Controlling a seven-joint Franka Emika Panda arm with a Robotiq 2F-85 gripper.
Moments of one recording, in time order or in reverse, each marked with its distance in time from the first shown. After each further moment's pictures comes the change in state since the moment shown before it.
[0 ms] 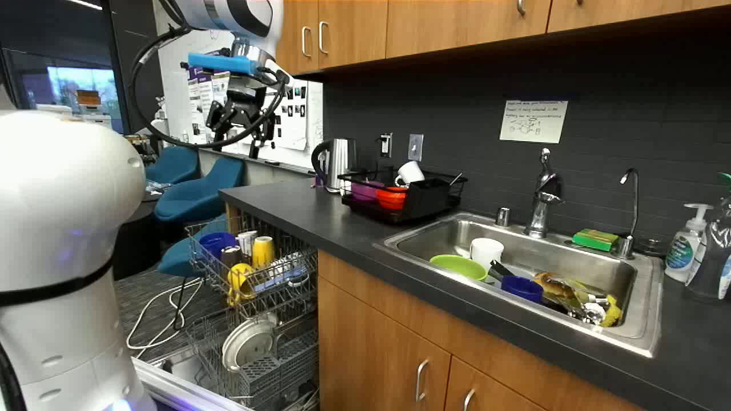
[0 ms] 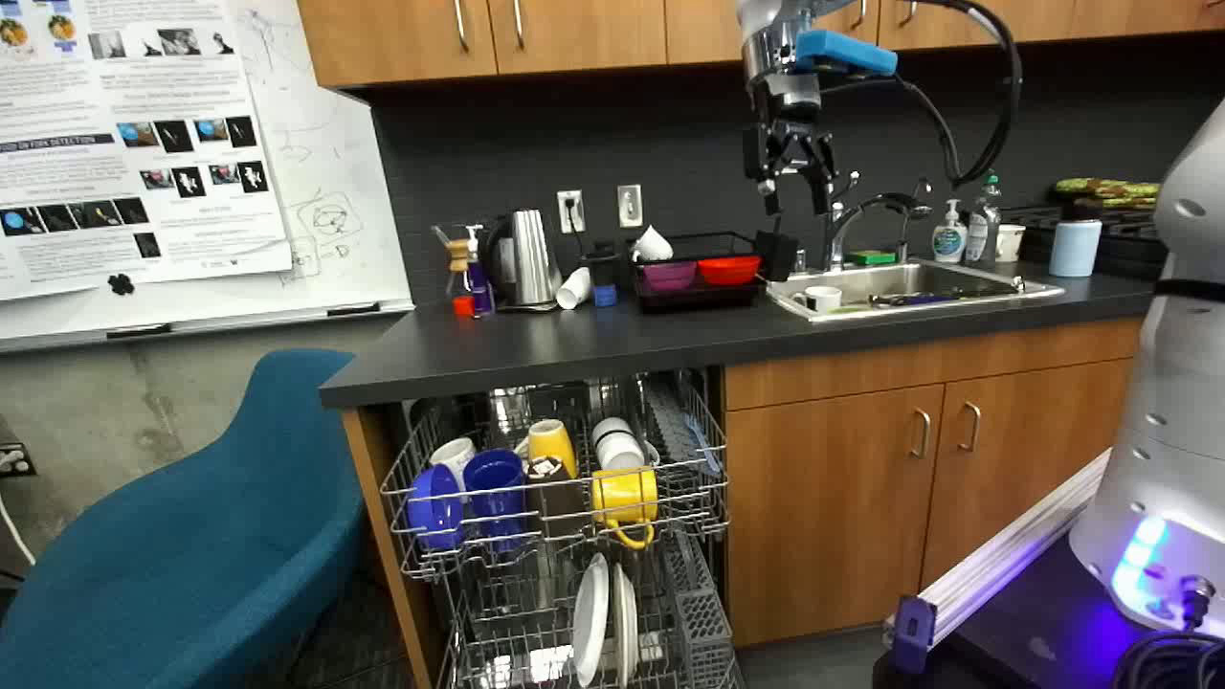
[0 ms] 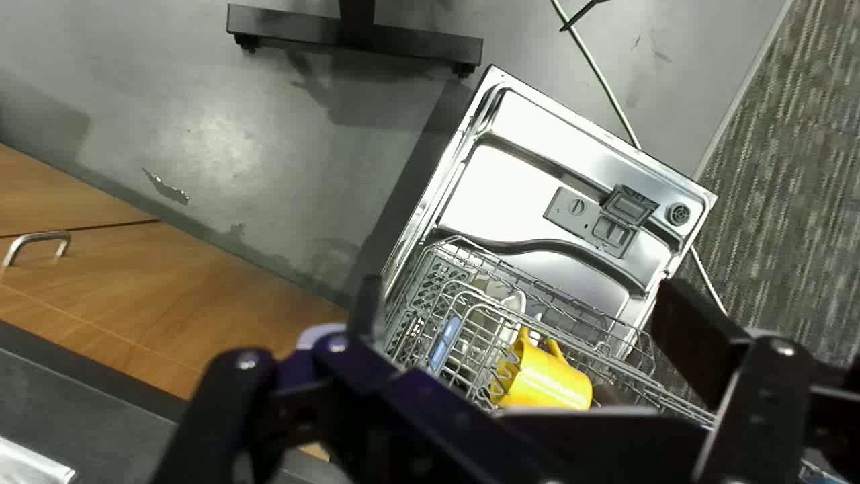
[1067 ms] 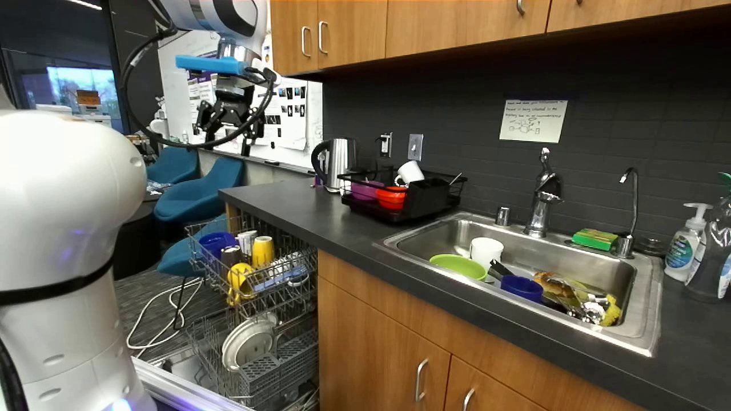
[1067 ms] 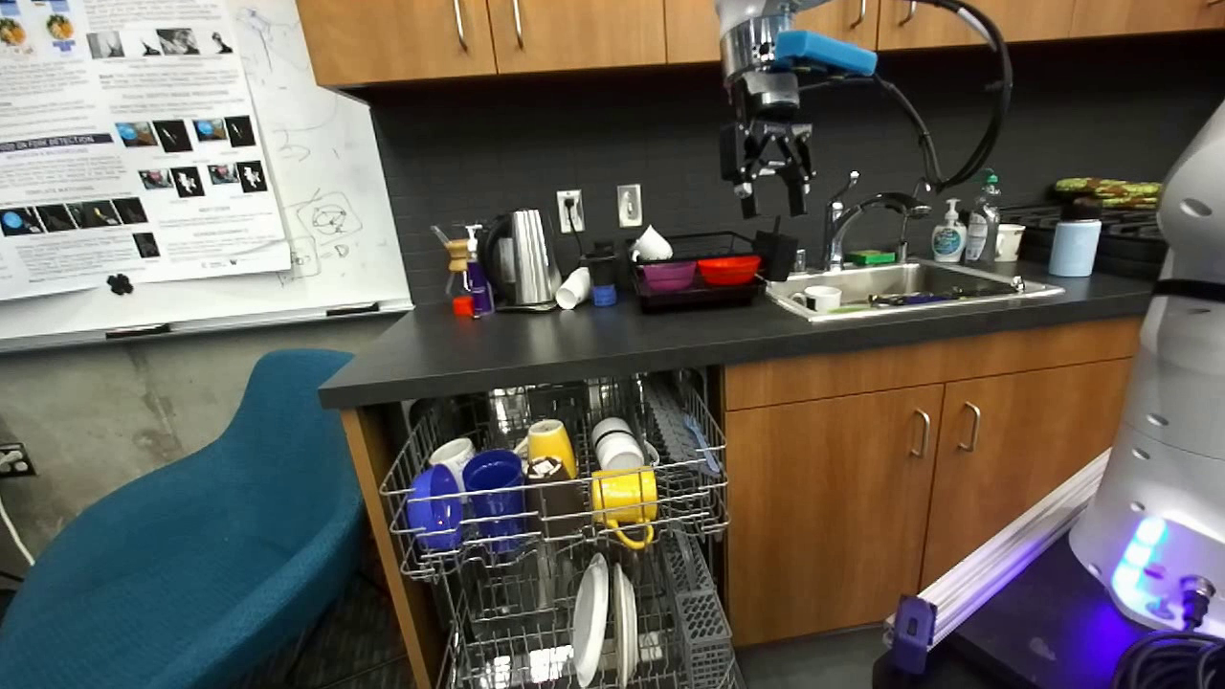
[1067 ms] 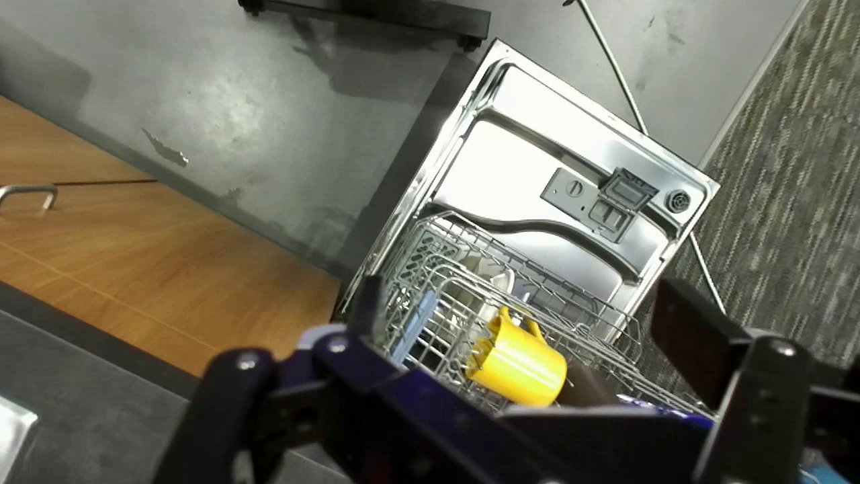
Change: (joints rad) arm 0.024 0.000 0.070 0.001 0.006 0.061 0.034
